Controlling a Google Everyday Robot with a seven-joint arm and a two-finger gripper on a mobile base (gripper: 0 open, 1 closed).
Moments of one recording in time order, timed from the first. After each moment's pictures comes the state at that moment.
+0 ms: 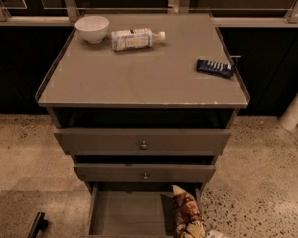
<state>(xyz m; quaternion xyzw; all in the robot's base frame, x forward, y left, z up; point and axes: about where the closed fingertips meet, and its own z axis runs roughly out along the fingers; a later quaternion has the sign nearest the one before) 0.396 -0.205 0.249 0.18 0.88 0.37 0.26</state>
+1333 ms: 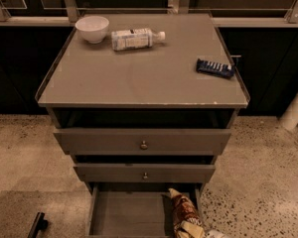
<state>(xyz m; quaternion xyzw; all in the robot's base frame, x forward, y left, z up) 0.397 -0.206 0.246 0.18 0.88 0.37 0.25</state>
